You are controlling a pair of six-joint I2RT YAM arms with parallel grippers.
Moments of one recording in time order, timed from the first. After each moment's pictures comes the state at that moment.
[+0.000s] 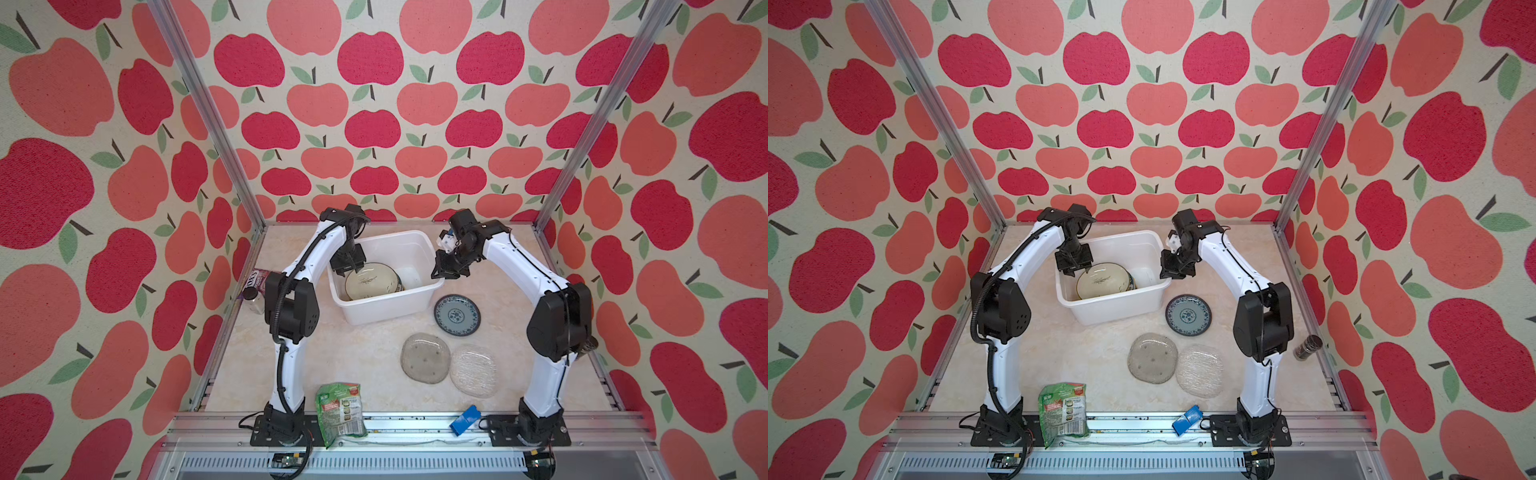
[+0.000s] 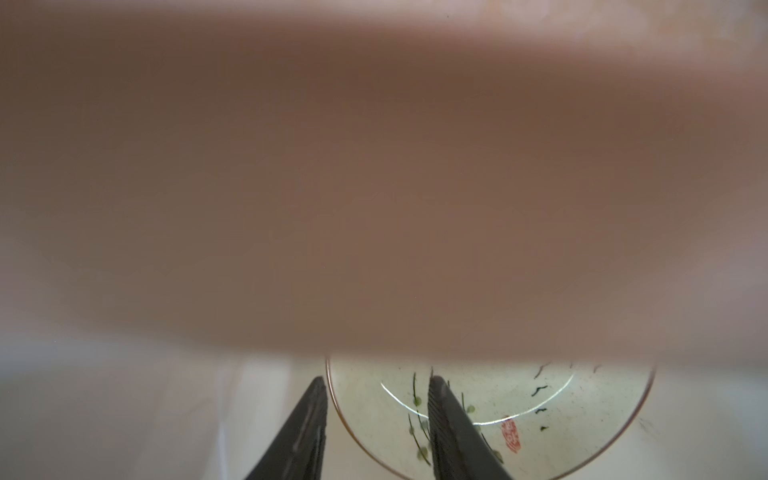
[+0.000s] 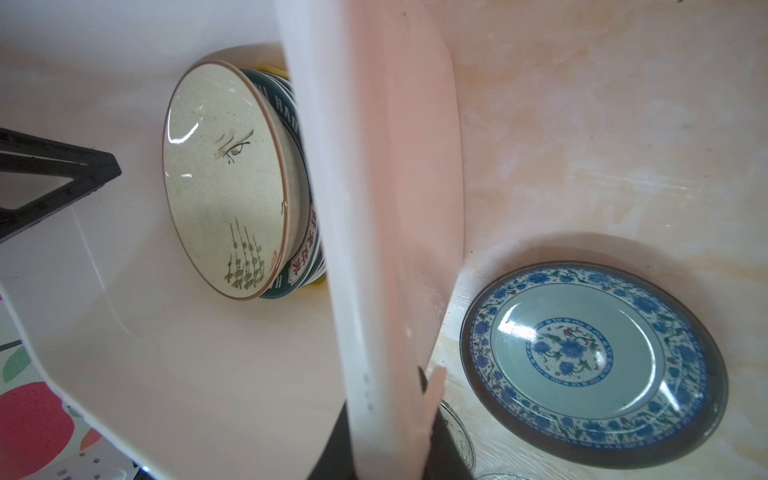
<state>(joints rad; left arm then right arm) -0.33 2.14 2.07 -1.40 -0.02 -0.66 0.47 1.93 1.79 -1.13 -0.38 0.35</state>
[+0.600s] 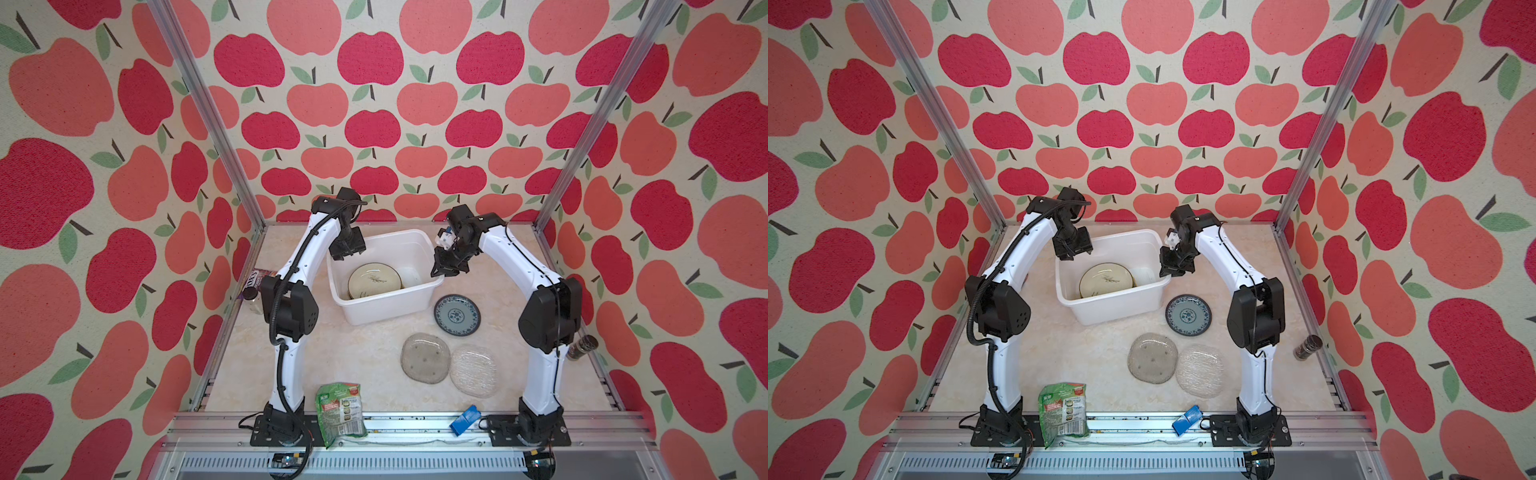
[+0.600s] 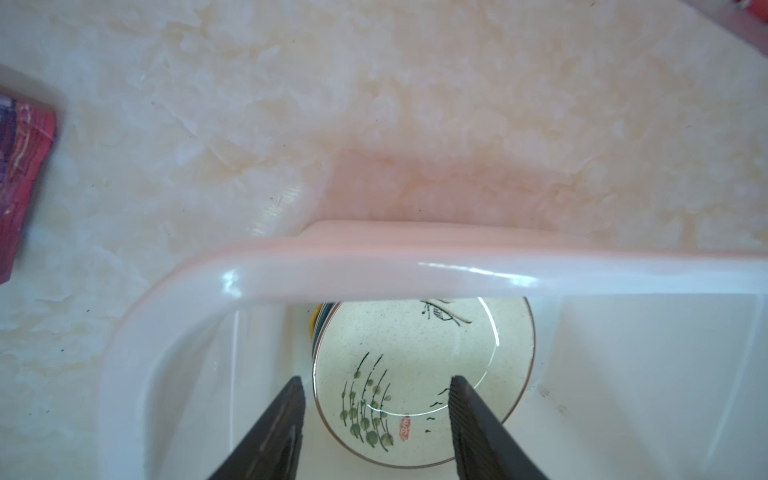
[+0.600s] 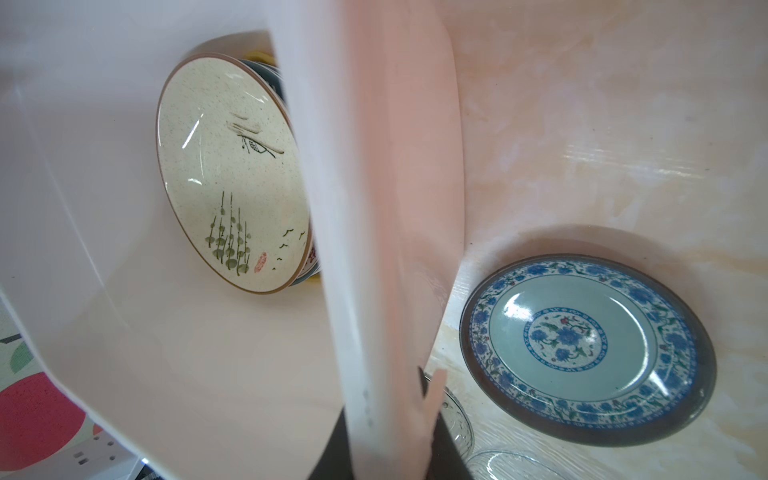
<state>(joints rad) -0.31 2.17 2.33 -1.40 0.02 -0.62 0.46 2.03 1.96 -1.26 -0.40 0.34</state>
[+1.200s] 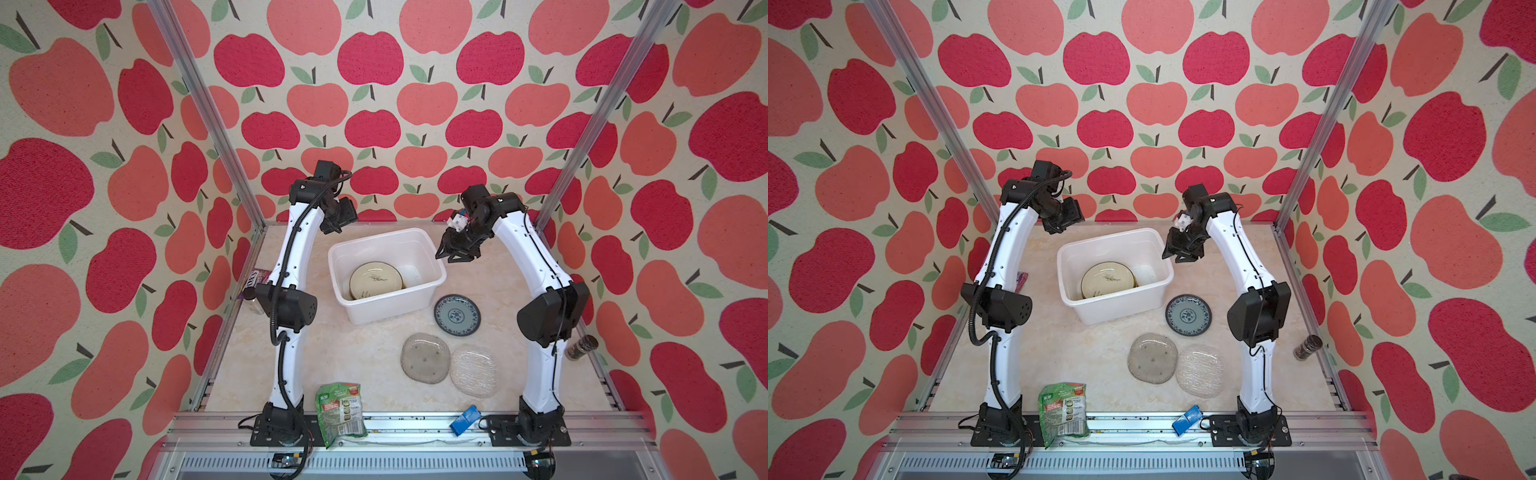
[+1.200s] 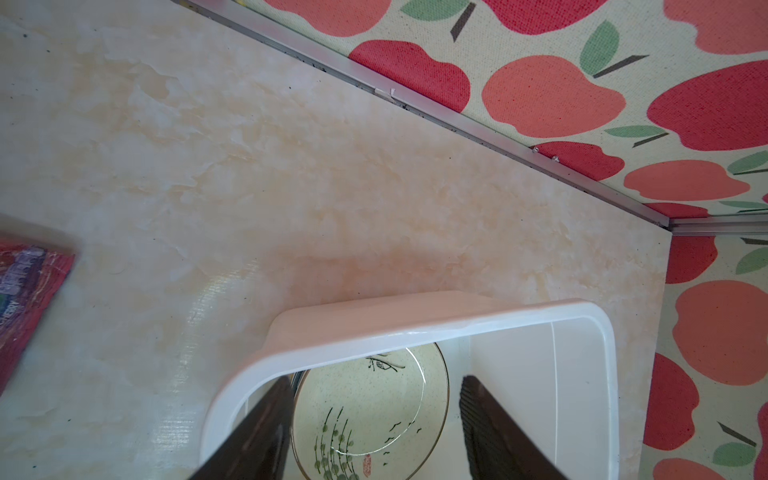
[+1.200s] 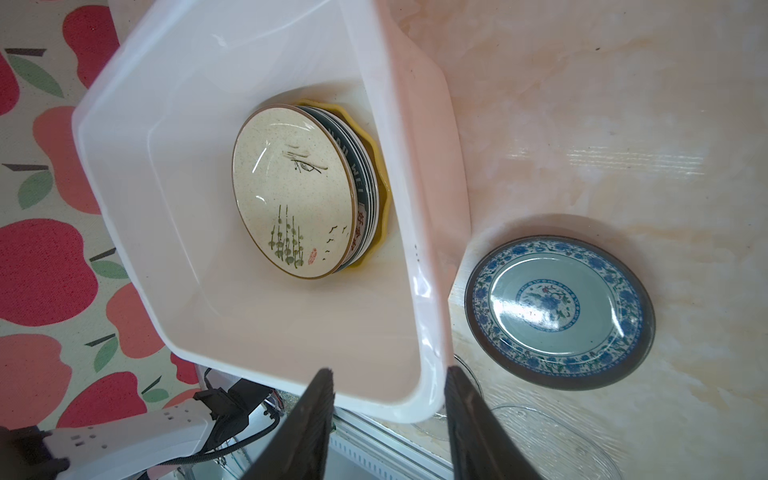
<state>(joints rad) -0.22 2.26 2.70 -1.44 0.10 -0.55 0.39 2.05 2.25 -1.48 -0.42 0.38</state>
